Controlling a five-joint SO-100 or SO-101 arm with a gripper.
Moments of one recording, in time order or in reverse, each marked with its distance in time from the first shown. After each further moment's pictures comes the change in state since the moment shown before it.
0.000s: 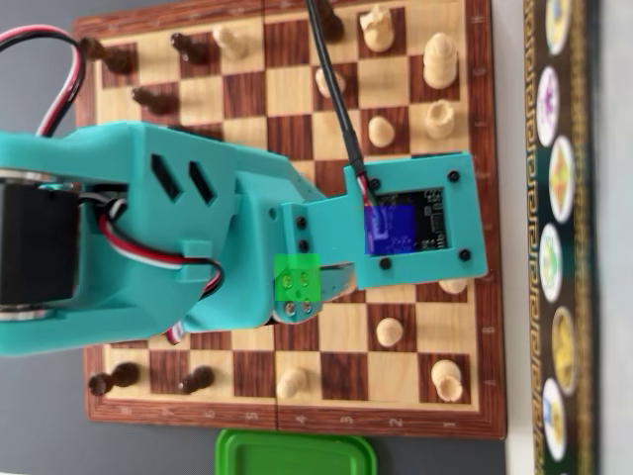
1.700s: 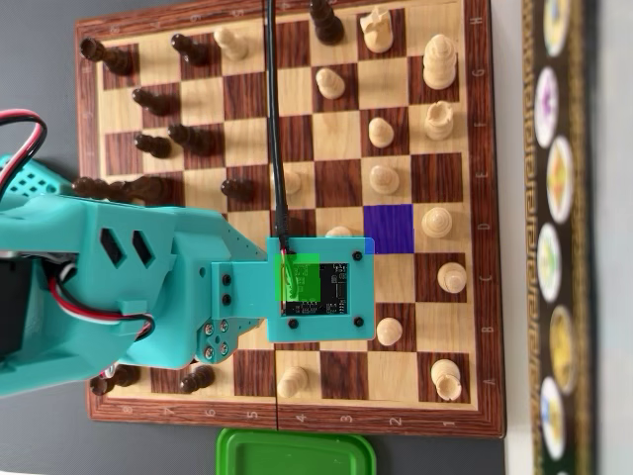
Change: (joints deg) arm 5.8 10.5 20.2 0.1 0.0
